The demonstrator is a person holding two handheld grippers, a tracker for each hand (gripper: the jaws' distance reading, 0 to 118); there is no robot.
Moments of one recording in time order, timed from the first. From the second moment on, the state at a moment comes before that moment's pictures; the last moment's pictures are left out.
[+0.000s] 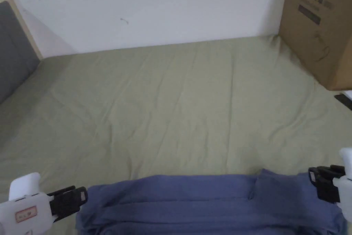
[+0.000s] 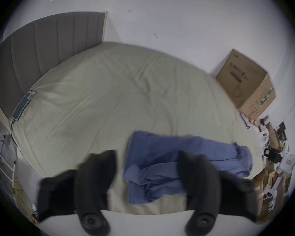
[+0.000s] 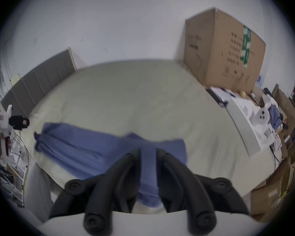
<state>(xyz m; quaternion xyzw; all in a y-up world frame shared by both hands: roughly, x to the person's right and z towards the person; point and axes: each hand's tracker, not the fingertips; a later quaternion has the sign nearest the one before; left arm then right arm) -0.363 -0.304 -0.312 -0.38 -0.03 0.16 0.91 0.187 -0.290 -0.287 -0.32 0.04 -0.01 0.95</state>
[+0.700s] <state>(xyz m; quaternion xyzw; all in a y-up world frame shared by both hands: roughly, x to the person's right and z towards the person) -0.430 -0.429 -0.305 -0.41 -0.08 0.53 0.74 0.017 -0.314 -0.304 -0.30 0.16 -0.01 0.94</state>
